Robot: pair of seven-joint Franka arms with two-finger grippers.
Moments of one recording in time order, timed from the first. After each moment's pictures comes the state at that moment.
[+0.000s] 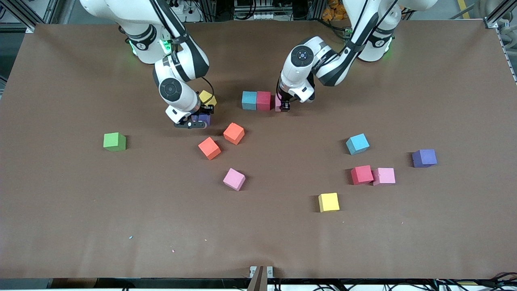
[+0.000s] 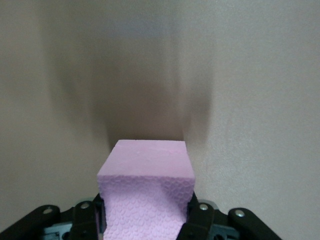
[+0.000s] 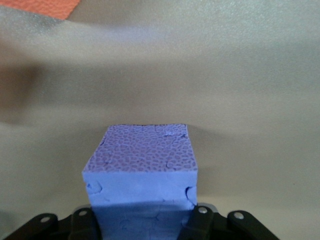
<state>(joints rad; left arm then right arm) -0.55 0.35 -0.37 -2.33 -0.07 2.69 -2.42 0.65 0.27 -0.05 -2.40 0.31 2.46 0.38</state>
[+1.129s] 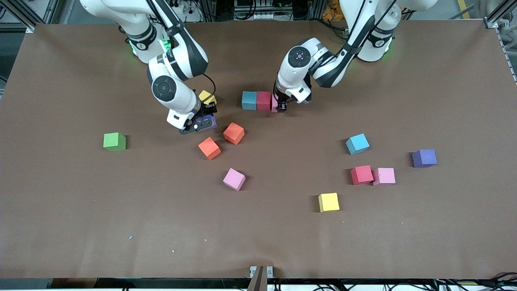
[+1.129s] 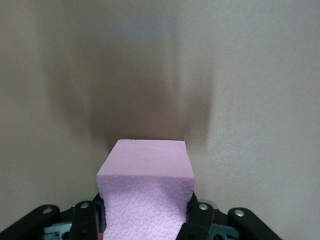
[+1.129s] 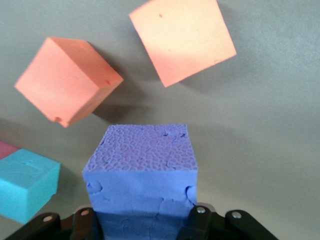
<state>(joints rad) -0.57 0.38 -0.37 -2.30 -0.07 2.70 -2.43 0.63 0.21 -0.06 -2.24 0.31 2.28 0.11</state>
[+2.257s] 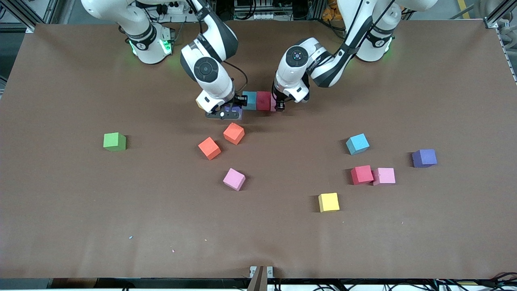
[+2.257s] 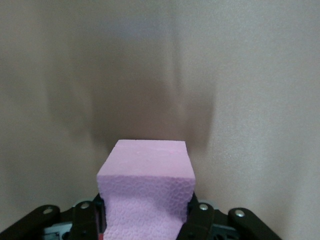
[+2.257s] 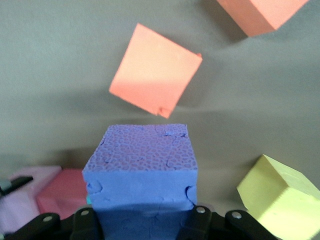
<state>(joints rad) -0.58 0.38 -0.37 -2.29 -0.07 2.70 -2.45 0.83 0.31 -0.04 -2.10 0.32 2.33 0.67</state>
